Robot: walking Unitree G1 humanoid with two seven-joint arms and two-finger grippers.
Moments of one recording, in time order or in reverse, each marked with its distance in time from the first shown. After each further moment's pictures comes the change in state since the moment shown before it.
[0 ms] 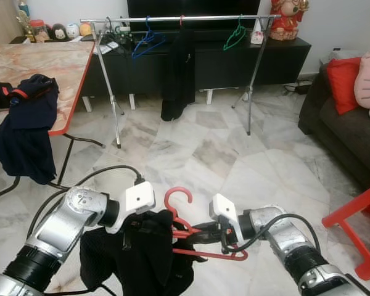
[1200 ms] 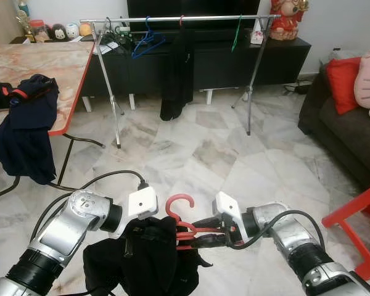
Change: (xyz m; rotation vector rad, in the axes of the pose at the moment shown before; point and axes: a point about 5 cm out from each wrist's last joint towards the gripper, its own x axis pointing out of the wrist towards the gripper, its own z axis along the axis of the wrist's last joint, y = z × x) left arm 0.006 -0.008 -0.001 -0.005 -0.014 -0.066; right arm -0.008 -0.002 0.002 0.014 0.027 0.019
